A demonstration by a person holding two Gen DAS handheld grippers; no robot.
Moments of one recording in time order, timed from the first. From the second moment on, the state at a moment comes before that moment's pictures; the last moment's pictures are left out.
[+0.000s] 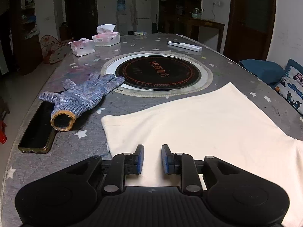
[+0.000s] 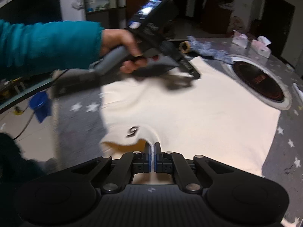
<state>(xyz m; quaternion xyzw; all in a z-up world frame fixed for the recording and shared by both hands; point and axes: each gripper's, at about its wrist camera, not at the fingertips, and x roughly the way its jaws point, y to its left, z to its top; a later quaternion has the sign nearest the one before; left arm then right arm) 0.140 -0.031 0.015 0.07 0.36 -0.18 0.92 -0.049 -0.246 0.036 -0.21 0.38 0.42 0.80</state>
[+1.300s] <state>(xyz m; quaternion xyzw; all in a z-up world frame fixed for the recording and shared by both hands) -0.025 -0.126 0.010 0.12 0.32 -0.39 0.85 -0.056 -0.447 0.018 -0.03 0.33 -0.05 0.94</state>
